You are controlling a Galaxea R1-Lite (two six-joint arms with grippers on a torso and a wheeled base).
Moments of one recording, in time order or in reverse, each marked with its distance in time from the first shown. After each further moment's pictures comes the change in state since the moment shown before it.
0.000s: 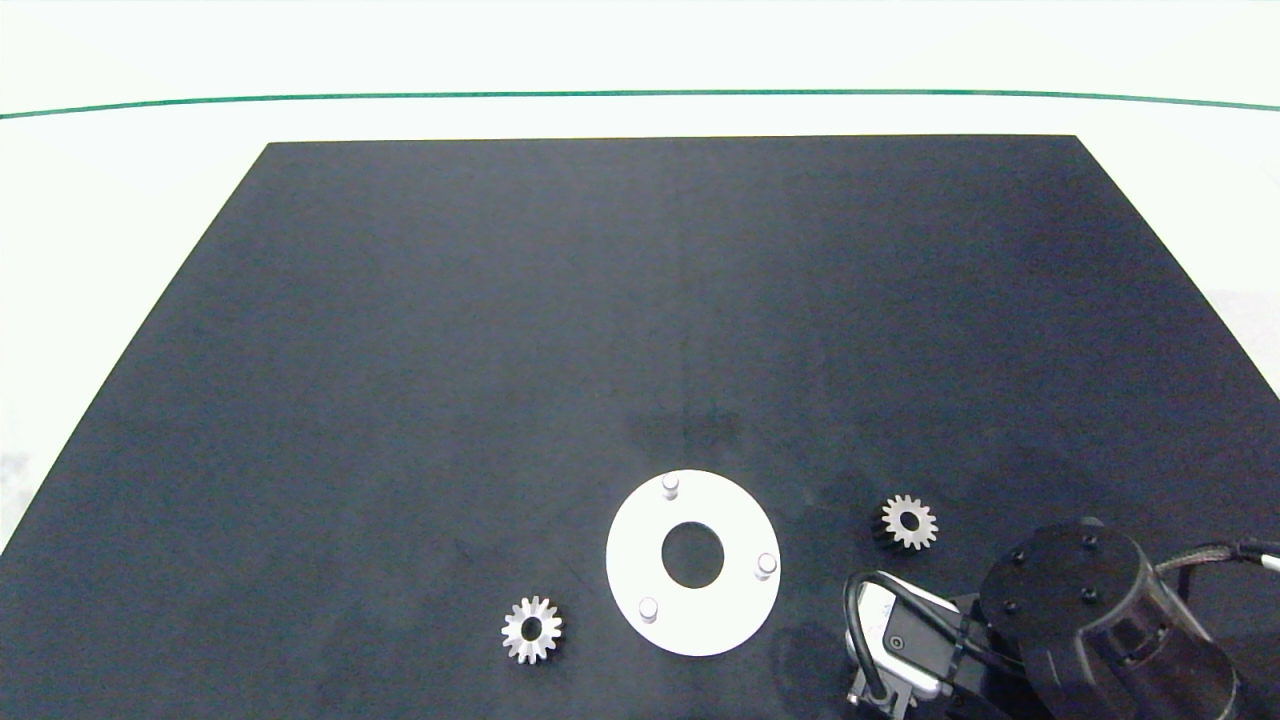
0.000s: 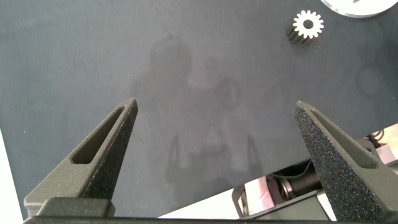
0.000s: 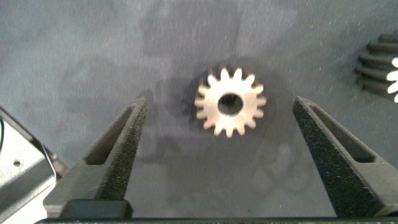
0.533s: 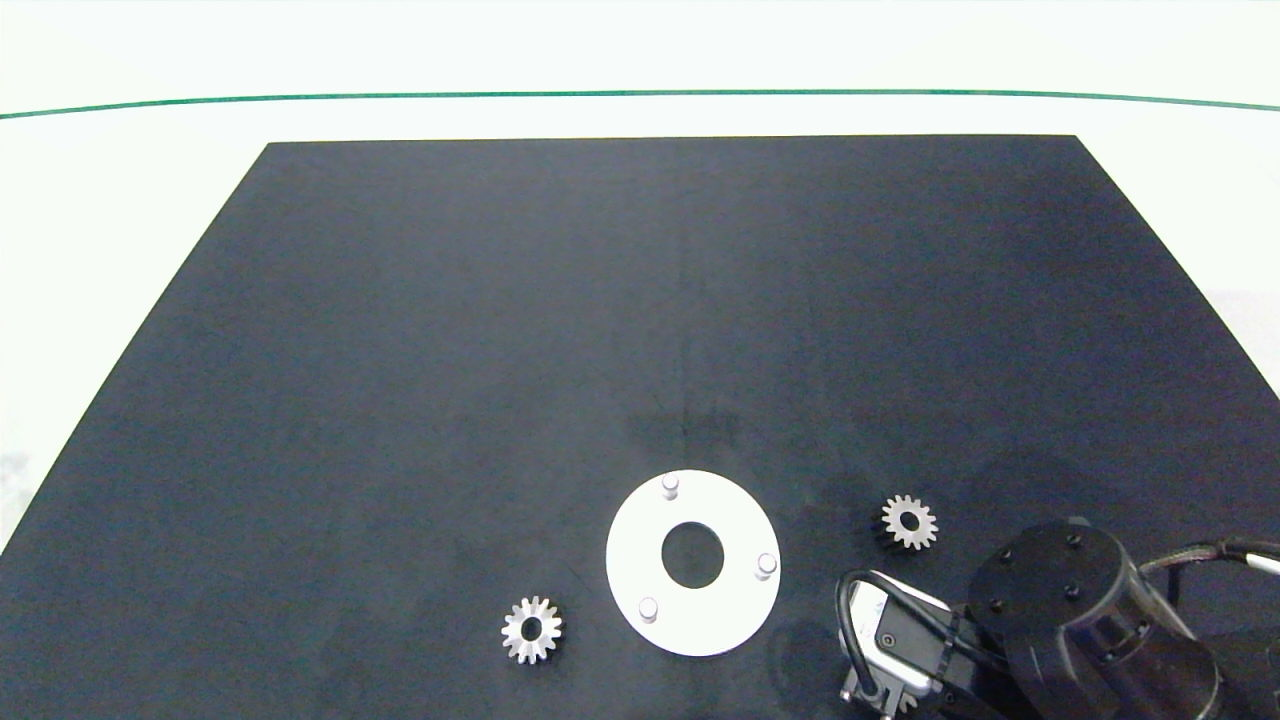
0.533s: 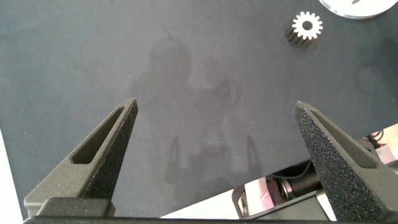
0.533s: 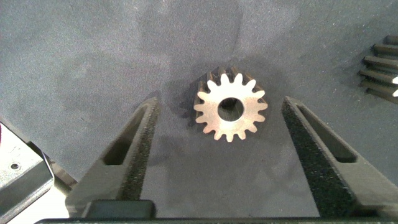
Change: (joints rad) left arm 0.000 0.000 -0.003 0.000 -0.002 0.000; right arm -0.003 0.016 -0.003 -0.003 -0.001 0.001
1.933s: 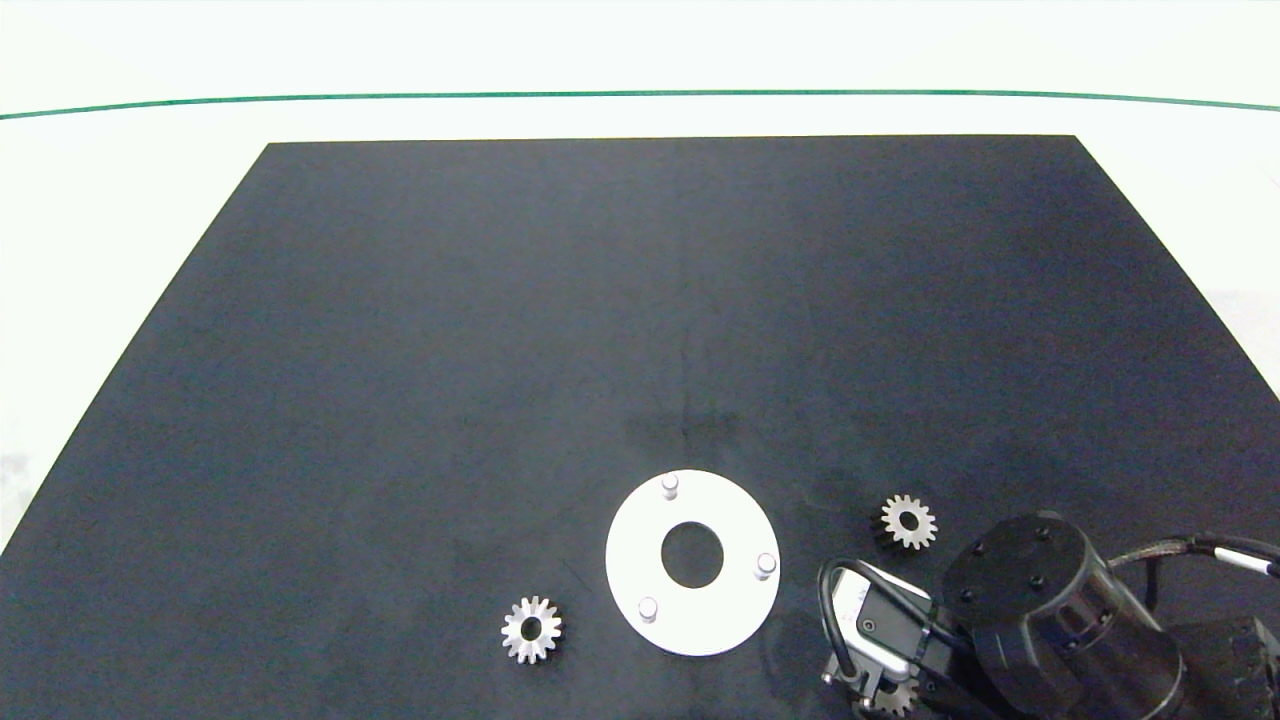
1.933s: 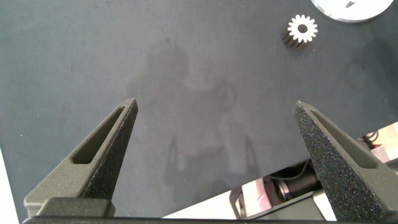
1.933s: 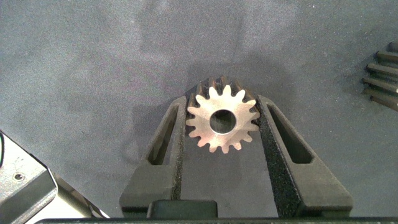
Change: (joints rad) left arm -0.012 0.001 -0.004 -0.003 -0.003 -0.014; right arm -0.004 0.038 -0.021 -0.008 0.001 0.027
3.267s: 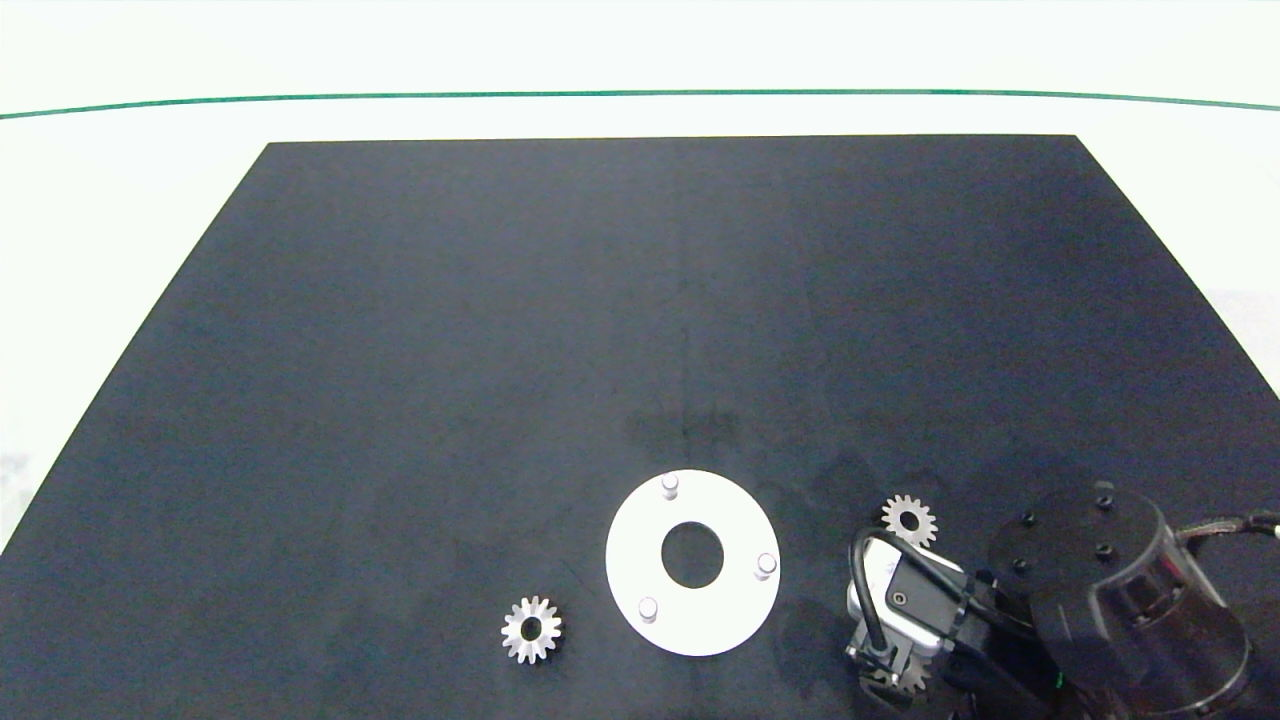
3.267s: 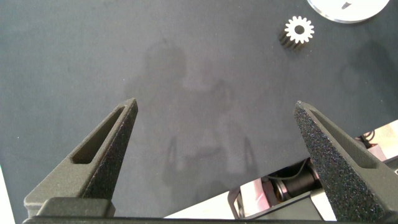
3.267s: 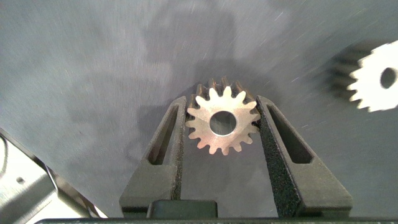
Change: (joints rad) left arm -0.009 0.006 -0.003 0.000 -0.001 -0.001; right arm -0.013 -0.065 -0.026 0.016 -0.004 -0.008
